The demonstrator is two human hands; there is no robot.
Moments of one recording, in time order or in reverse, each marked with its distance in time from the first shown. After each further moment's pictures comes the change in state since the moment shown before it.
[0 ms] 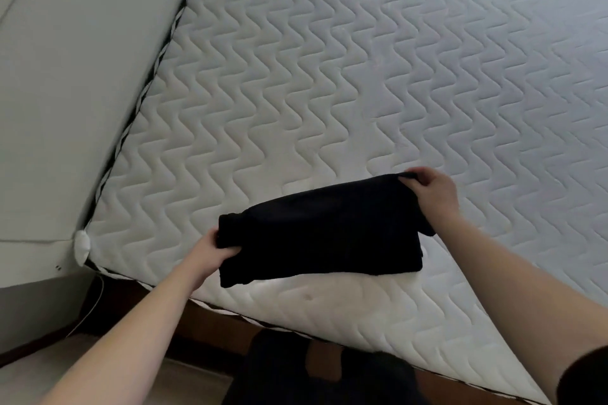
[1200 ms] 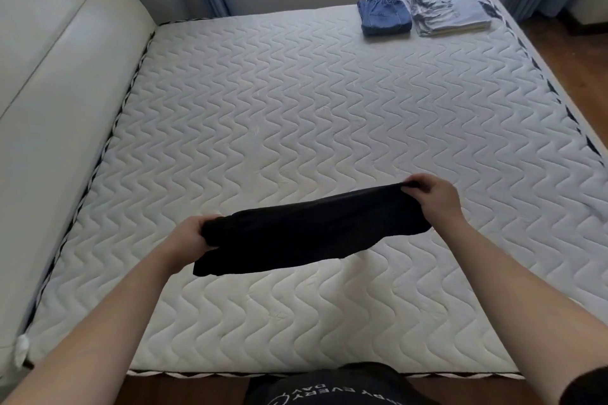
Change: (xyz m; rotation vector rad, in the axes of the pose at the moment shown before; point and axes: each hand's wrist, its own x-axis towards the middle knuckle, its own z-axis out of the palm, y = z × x) left_hand -0.162 0.215 0.249 0.501 -0.177 0.521; right_hand -0.086 0.181 -0.338 0.226 0.279 -0.095
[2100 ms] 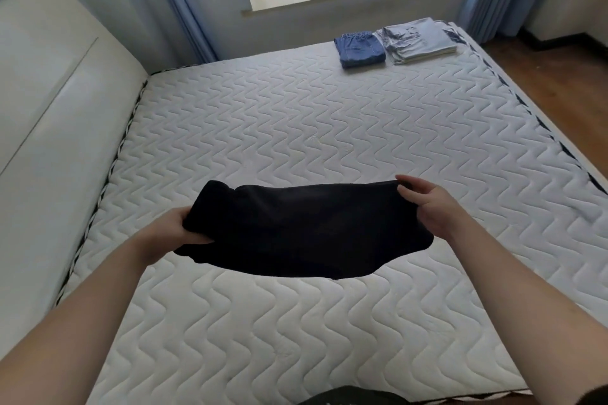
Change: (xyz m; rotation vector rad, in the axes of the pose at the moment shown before) left_hand 0.025 0.074 -0.069 -0.018 -0.077 0.011; right_hand 0.007 -0.030 -0.030 0.779 -0.221 0.257
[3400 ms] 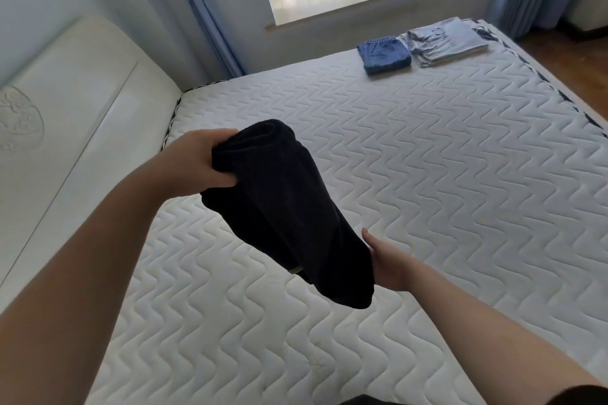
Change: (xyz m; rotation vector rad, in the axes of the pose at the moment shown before) left_hand -0.044 0.172 -0.034 0.643 0.178 0.462; right_hand -0.001 0.104 0.117 0.104 -0.587 0.639
